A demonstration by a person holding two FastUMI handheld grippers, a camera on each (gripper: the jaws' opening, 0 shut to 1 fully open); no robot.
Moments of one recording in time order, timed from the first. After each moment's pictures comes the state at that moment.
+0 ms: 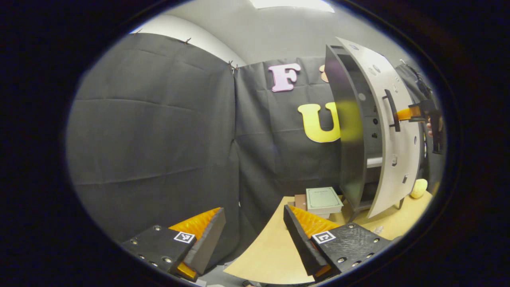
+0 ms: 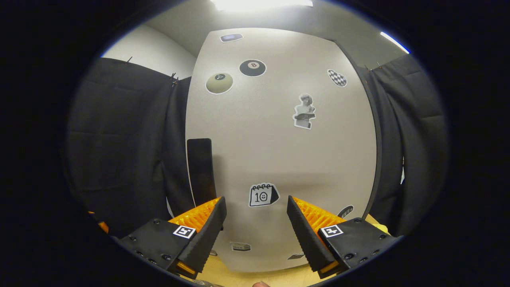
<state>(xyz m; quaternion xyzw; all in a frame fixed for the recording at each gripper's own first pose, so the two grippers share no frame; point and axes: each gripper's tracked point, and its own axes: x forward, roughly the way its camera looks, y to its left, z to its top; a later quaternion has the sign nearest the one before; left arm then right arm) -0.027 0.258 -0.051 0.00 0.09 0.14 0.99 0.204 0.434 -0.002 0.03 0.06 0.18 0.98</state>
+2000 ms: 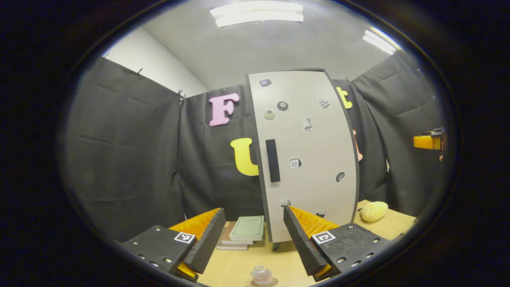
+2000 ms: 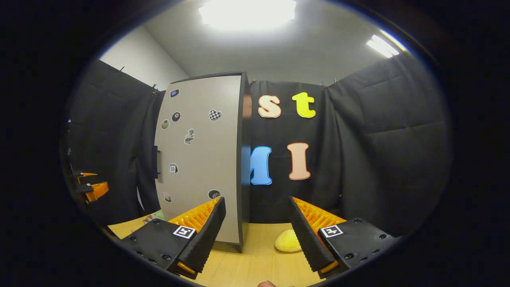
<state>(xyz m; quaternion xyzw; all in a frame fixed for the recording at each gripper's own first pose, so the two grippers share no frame) -0.023 -0.061 0.089 0.03 -0.01 0.00 1.00 0.038 0.059 0.012 -0.01 0.01 0.10 0.99</state>
